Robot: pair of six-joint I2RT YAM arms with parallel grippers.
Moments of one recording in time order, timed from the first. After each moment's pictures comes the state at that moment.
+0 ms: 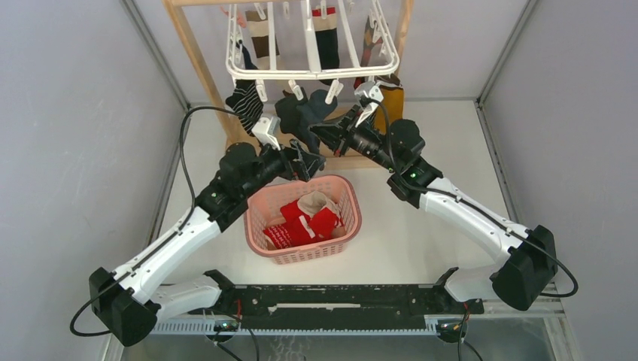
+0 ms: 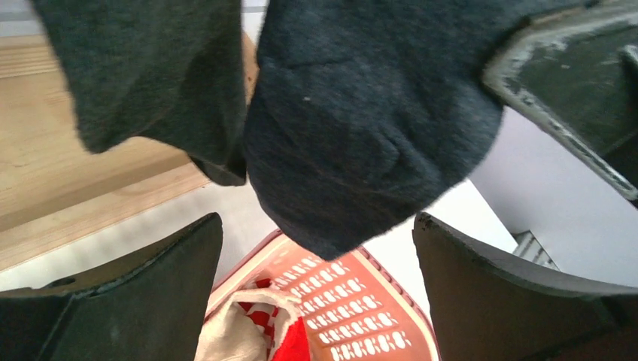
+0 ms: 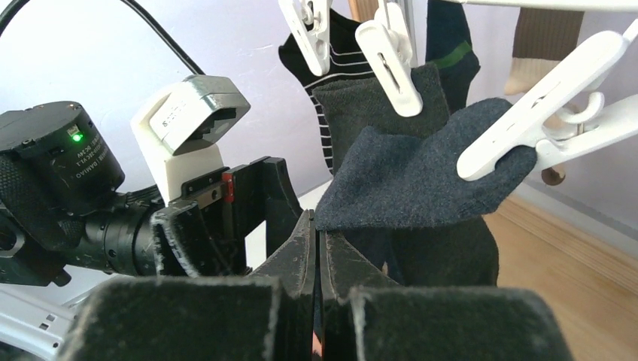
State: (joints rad) left arm -0.64 1.06 0.96 -0.03 0.11 -0.45; right arm 0.71 1.33 1.16 0.37 -0.31 0.33
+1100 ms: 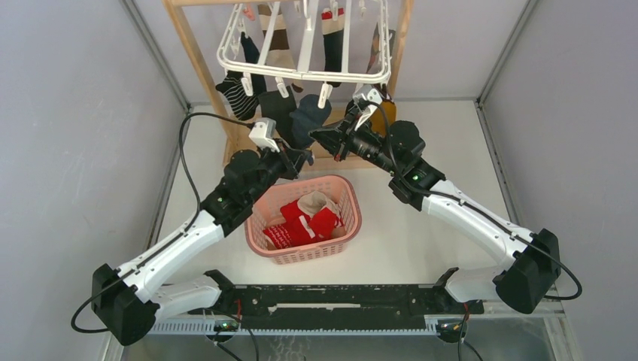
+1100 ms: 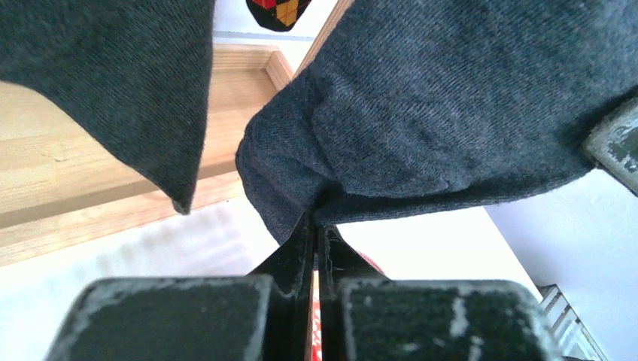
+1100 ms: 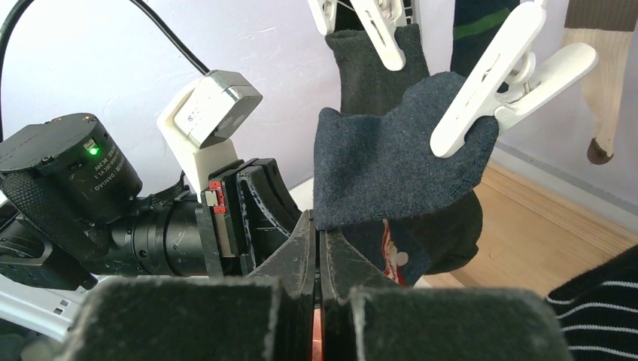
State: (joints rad) left arm -0.67 1.06 0.87 0.10 -0.08 -0.49; right arm 0.73 1.30 1.16 0.29 -0.30 0.33
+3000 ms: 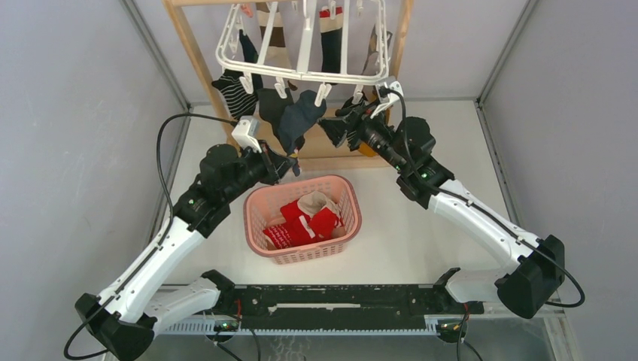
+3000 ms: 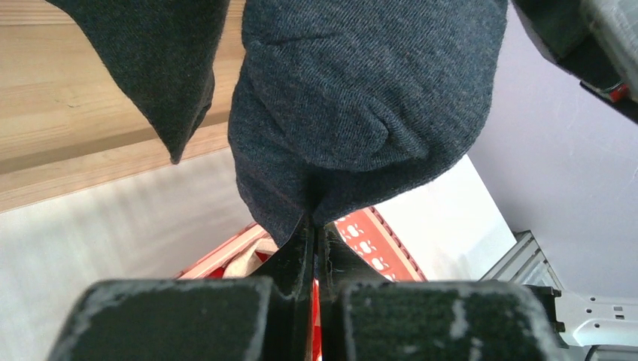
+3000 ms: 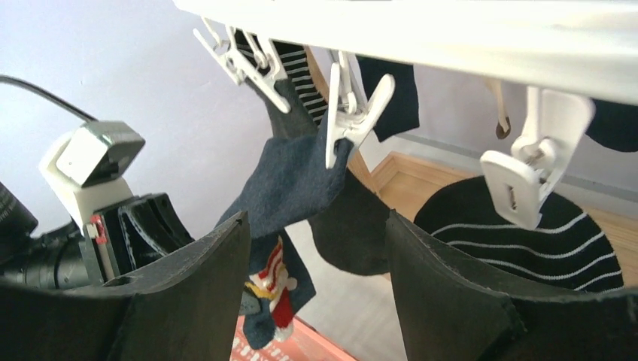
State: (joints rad) left arm -0.56 0.94 0.99 -0.27 0.09 -0.49; right arm 0.66 1.27 1.16 0.26 -0.15 0.42
